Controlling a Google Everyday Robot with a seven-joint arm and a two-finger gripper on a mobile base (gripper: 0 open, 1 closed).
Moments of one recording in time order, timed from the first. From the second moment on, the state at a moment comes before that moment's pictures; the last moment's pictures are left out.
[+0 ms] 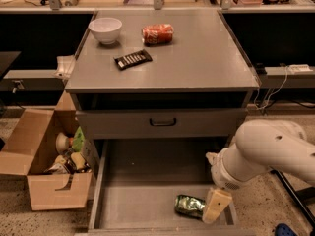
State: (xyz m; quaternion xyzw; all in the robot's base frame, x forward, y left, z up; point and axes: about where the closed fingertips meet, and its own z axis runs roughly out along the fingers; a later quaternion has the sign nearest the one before) arm 0.400 -0.161 0.651 -0.60 0.78 0.08 0.13
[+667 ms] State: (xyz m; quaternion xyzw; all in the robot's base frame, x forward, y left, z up) arm 0.432 -0.151 0.515 -0.61 0.76 0.15 0.18
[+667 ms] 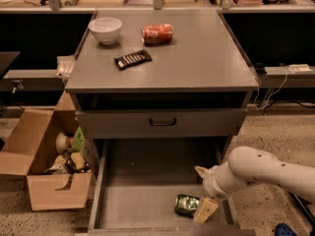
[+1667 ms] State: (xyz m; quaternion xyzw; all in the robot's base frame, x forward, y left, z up) arm 0.474 -0.144 0.419 -0.59 0.77 0.19 0.17
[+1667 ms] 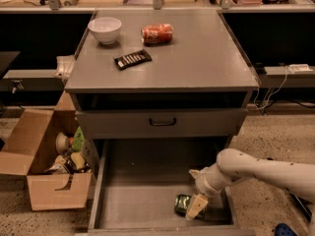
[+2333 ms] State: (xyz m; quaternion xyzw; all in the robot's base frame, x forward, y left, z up) arm 0.495 -0.159 0.367 -0.56 0.78 0.22 0.15
